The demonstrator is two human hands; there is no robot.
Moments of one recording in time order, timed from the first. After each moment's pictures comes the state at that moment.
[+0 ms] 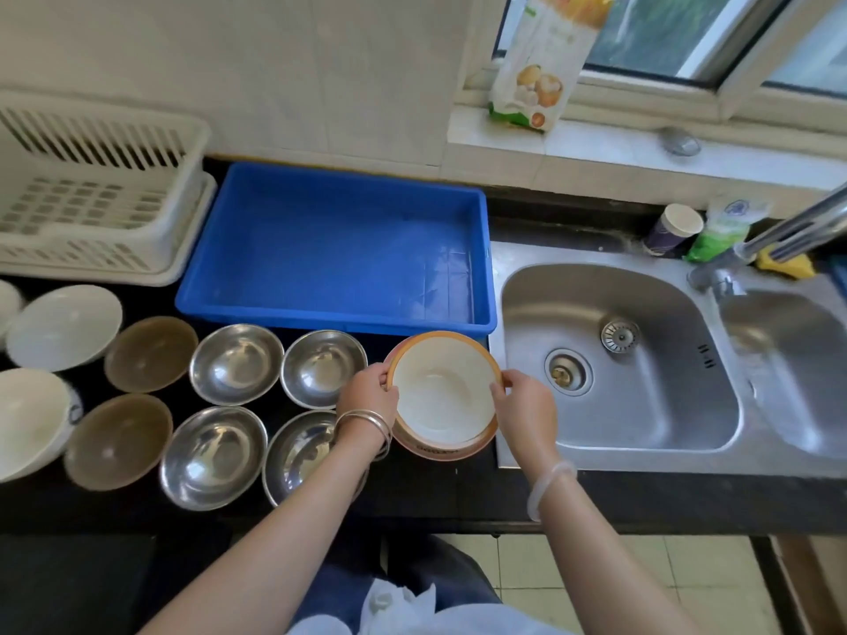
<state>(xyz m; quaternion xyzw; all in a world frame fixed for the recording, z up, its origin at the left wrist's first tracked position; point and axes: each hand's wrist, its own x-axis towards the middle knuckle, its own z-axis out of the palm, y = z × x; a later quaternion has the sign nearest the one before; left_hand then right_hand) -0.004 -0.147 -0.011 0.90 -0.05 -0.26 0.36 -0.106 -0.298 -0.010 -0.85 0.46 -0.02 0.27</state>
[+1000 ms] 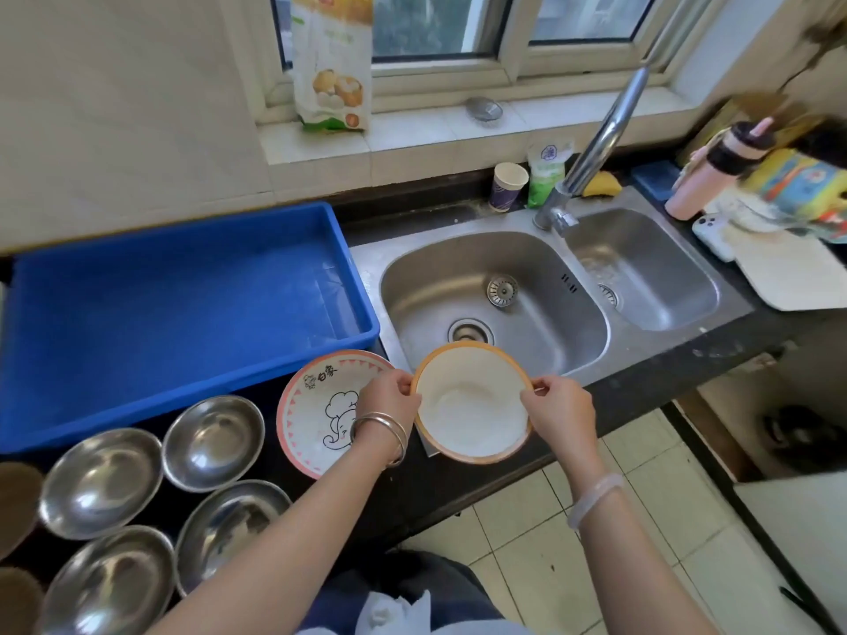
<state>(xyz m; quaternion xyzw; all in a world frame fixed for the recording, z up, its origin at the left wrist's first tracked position) -0.061 -0.249 0.012 0.83 -0.25 -0.36 0.35 -0.232 -0.355 0.028 -0.71 0.64 -0.08 0.29</state>
